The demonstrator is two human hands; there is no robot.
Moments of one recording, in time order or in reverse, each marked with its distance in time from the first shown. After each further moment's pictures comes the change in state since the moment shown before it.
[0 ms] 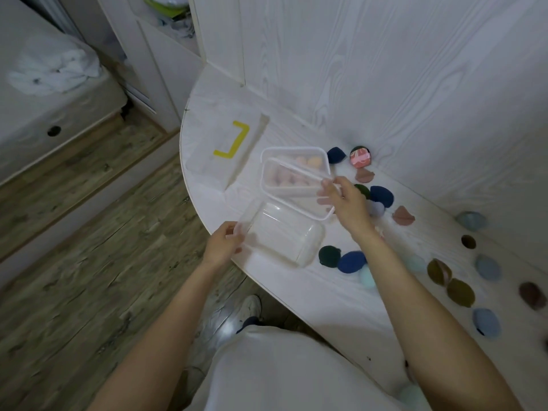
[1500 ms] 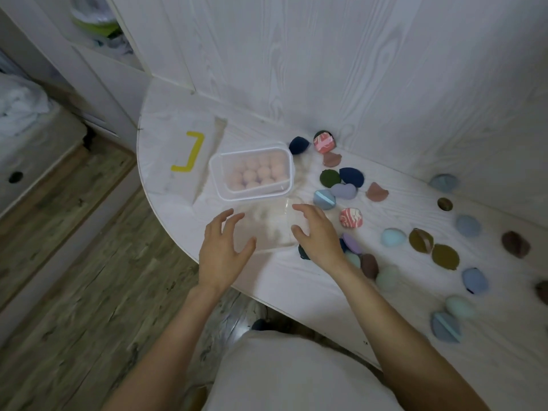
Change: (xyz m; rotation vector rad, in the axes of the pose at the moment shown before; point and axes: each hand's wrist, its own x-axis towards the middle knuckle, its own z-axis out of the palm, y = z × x) left_hand -0.032 0.037 0.042 0.712 0.117 0.635; right_hand -0.047 0.055 0.014 -0.296 0.078 -0.106
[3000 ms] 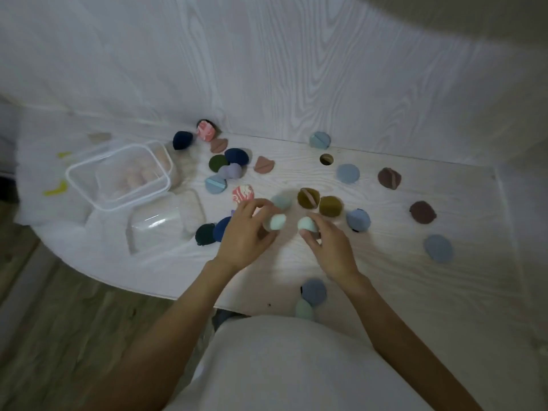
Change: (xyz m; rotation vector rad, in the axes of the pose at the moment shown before) left_hand -0.031 0.191 0.142 -0.065 -0.270 0.675; right_hand -0.139 0.169 -0.132 -0.033 0.277 0.221
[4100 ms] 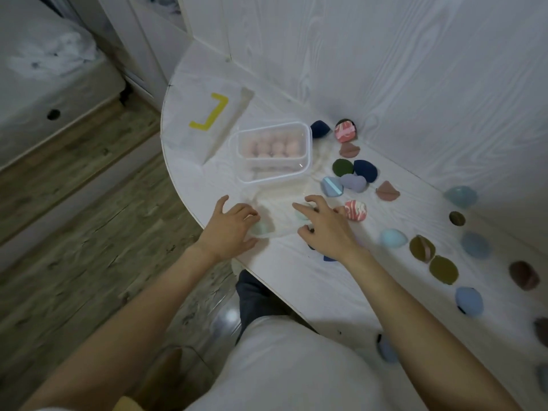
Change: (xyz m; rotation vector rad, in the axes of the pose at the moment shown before) left_hand -0.148 -0.157 -0.099 0.531 -0.206 -0.323; right_hand 0.072 -0.152 0.134 -0.489 -0.496 -0.598
